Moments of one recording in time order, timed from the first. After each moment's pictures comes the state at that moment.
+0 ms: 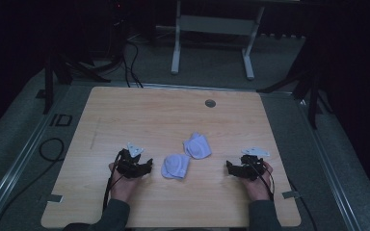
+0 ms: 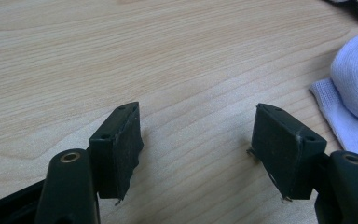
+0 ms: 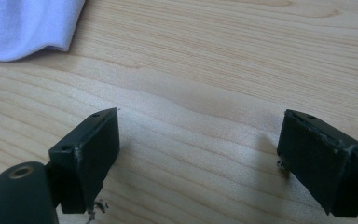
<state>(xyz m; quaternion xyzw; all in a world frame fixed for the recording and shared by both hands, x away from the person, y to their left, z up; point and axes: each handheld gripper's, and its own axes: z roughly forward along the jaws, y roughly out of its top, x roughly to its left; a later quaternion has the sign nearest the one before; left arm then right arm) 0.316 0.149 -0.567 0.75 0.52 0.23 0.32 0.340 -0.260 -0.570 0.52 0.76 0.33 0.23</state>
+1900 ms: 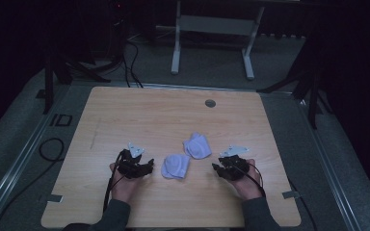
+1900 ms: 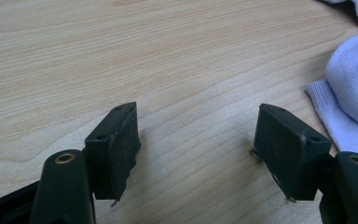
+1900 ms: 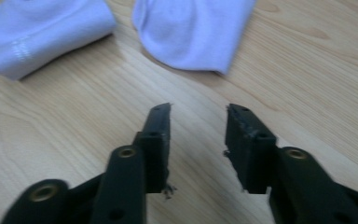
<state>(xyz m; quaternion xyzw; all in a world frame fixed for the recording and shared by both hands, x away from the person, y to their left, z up) 0.316 0.146 -0.568 0.75 0.52 0.23 0.33 0.325 -0.202 -0.531 0.37 0.86 0.31 0.17</state>
